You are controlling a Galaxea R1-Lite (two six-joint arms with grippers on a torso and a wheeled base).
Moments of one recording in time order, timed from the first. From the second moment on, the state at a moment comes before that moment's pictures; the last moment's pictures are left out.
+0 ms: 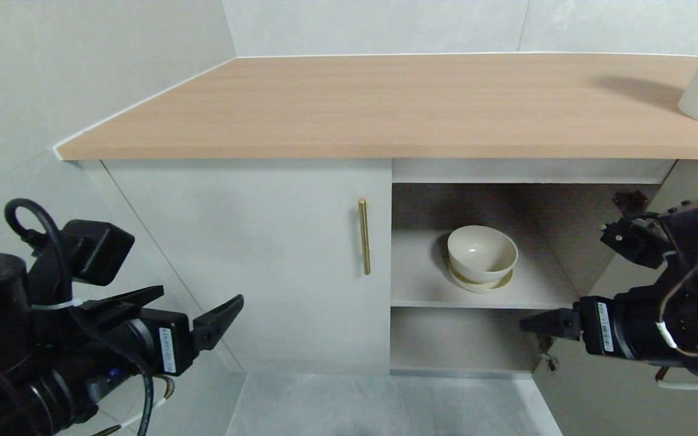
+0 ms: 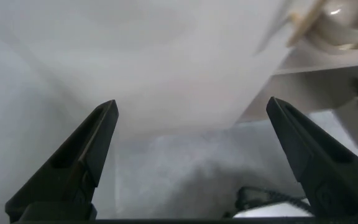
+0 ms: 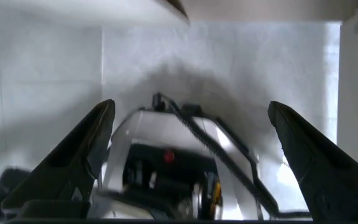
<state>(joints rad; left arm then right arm) -0.54 1.23 -0.49 -0.38 0.37 -0.14 0.53 1.39 -0.84 0.21 -0.02 0.52</state>
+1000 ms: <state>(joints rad) -0.54 1.18 -0.48 -0.33 0.36 -0.13 0.59 1.22 -0.73 0.23 -0.03 0.51</state>
